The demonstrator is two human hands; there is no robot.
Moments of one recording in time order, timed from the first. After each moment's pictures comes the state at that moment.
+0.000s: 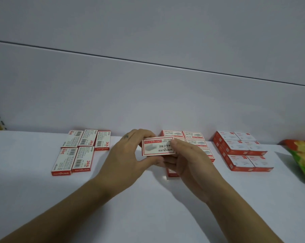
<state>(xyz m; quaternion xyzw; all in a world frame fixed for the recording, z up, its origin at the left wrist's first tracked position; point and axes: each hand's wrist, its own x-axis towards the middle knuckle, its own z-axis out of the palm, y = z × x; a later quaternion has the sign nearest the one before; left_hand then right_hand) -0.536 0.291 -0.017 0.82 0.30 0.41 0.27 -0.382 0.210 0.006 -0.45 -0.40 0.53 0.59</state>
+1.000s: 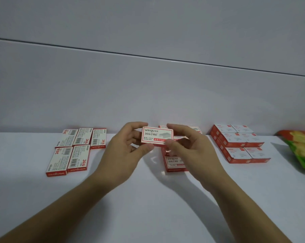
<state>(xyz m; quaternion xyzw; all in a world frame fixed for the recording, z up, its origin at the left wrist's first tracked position) -0.531 0.292 -0.015 0.69 0.32 0.41 0.50 -0.376 0.209 0.010 -0.65 -0.51 0.24 0.51</state>
